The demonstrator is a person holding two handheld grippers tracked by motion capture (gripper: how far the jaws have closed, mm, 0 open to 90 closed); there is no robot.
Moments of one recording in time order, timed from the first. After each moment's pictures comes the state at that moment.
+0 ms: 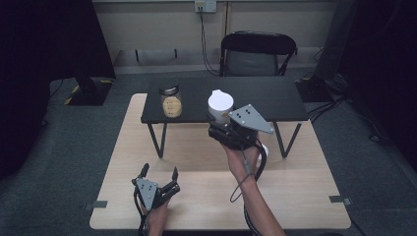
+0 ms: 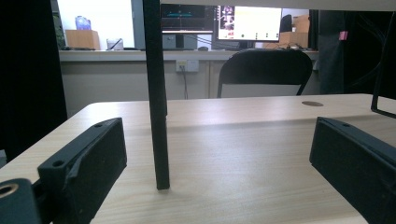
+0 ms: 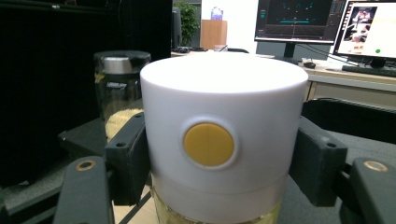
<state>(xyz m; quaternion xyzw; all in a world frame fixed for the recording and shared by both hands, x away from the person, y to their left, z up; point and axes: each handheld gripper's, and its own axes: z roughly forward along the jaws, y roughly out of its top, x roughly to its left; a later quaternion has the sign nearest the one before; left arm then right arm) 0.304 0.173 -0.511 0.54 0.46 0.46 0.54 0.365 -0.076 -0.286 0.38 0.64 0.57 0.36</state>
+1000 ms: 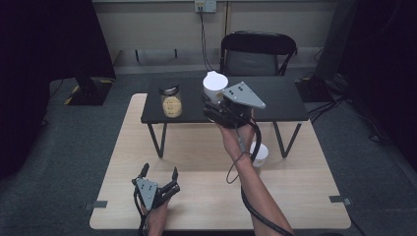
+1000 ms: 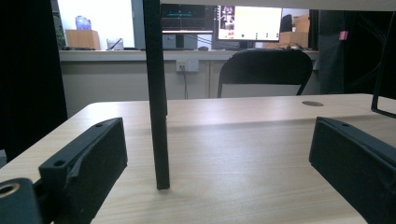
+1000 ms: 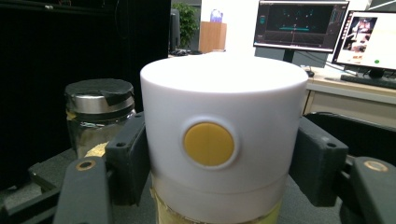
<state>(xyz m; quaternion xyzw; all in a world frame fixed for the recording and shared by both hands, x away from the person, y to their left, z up) 0.304 0.173 -0.511 0.54 0.46 0.46 0.54 0.406 -0.062 -0.263 0.37 0.64 0.56 0.37</state>
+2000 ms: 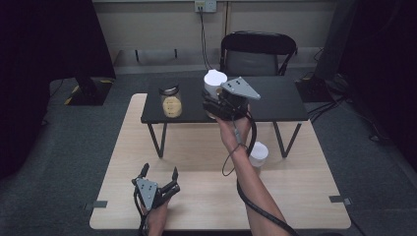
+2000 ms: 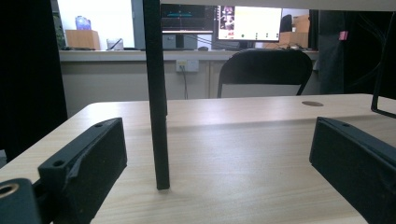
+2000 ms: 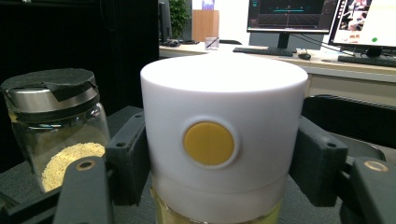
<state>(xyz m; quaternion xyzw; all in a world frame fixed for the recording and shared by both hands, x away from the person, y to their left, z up) 0.304 0.174 -0.511 0.54 0.46 0.46 0.54 0.436 -0.060 -0.276 0.40 0.64 0.55 0.36</state>
